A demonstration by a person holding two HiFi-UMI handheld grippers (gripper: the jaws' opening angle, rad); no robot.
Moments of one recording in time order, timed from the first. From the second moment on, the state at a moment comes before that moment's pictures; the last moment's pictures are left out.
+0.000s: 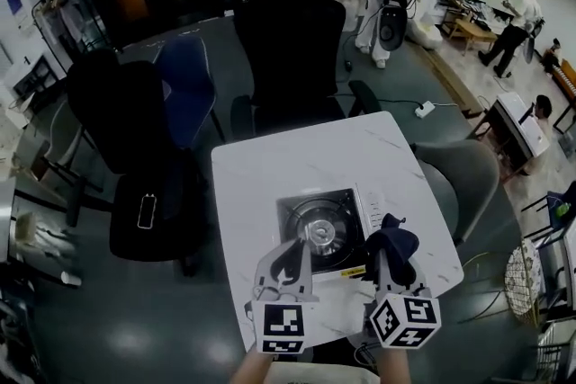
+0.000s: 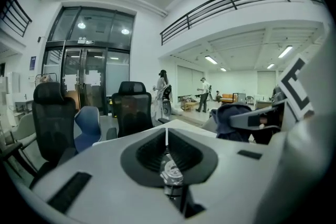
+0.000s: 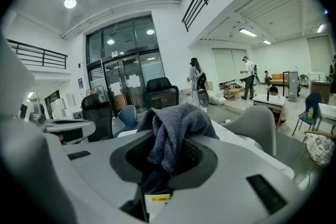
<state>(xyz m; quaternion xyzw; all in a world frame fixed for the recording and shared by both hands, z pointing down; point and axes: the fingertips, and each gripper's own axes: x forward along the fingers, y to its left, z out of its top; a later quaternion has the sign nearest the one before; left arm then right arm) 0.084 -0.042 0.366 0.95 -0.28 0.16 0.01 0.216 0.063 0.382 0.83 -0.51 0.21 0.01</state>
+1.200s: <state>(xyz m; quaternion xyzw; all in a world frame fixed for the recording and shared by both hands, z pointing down) 0.127 -0.092 0.420 0.88 -0.40 0.23 0.06 0.333 -0.047 0.450 0.75 -0.60 0.25 0.12</state>
